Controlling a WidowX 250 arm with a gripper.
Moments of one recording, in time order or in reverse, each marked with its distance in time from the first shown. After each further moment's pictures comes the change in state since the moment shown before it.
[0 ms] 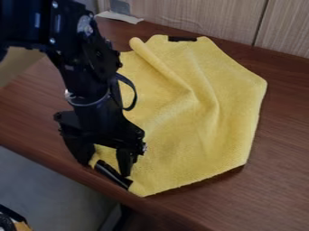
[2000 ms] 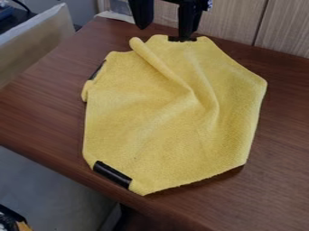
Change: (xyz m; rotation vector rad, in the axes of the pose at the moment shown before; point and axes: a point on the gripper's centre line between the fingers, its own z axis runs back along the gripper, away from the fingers) arm 0.130 -0.039 0.102 0.020 -0.078 -0.225
